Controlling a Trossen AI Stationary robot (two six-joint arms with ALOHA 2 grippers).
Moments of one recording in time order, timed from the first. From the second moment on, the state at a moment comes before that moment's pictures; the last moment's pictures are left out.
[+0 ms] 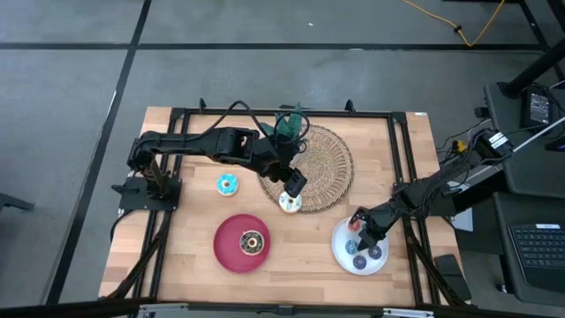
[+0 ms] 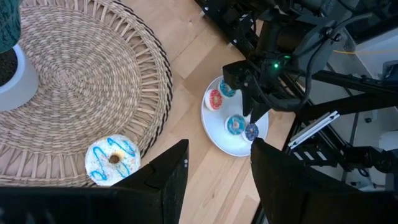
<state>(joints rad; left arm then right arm) -0.05 1.78 1.96 -0.94 -0.05 -0.85 0.55 1.05 0.24 0.09 -0.27 1.52</state>
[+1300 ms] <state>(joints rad) -0.05 1.78 1.96 -0.94 -0.05 -0.85 0.55 0.30 0.63 -0.64 0.57 0.93</state>
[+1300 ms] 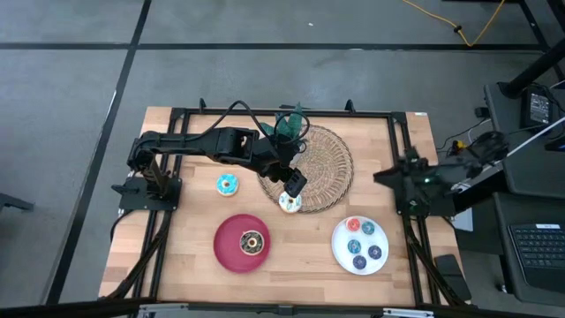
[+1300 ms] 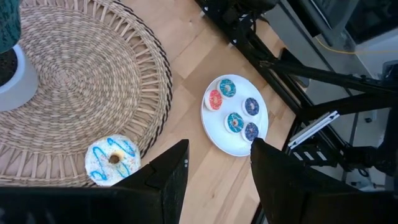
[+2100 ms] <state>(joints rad) -0.05 1.78 1.96 -0.94 -0.05 -0.85 0.55 0.00 0.58 -0.75 1.07 0.77</state>
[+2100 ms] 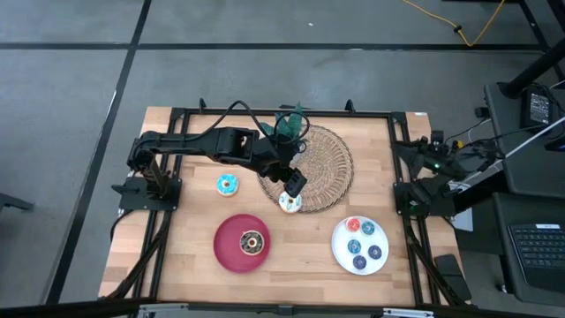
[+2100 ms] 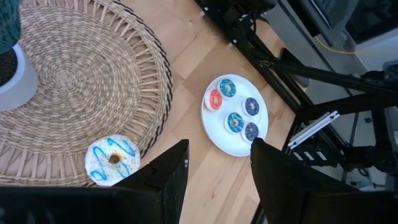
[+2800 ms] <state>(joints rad) -0.05 1.78 1.96 -0.94 -0.05 -0.85 0.55 0.00 0.38 -0.73 1.17 0.88</state>
